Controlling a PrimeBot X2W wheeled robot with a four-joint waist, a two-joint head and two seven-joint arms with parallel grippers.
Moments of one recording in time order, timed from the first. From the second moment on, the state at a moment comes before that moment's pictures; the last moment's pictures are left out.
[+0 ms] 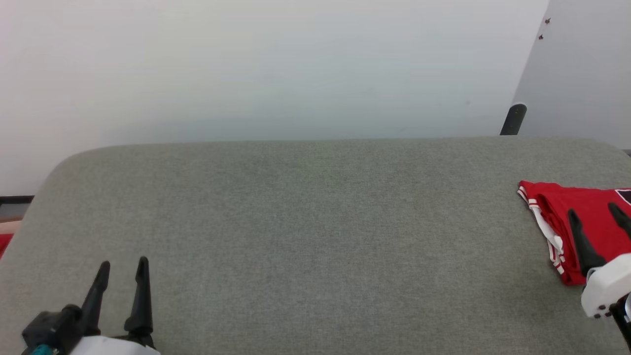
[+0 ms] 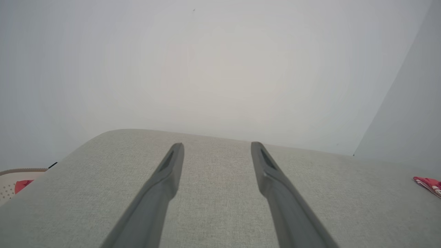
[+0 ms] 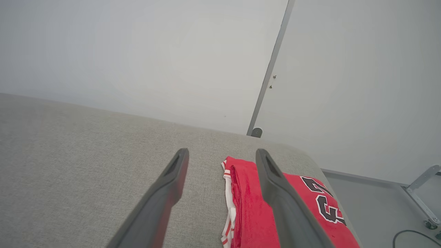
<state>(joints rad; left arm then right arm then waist) 0.02 0.27 0.06 0.17 -0.43 -0.10 -0.26 -0.26 -0.42 0.04 0.35 0.27 0.13 -0.04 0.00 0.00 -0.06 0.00</state>
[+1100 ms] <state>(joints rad) 0.10 0.26 0.09 0.19 -0.41 -0.13 -0.26 0.01 -0.26 -0.01 0.12 0.11 0.13 -0.15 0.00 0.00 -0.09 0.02</state>
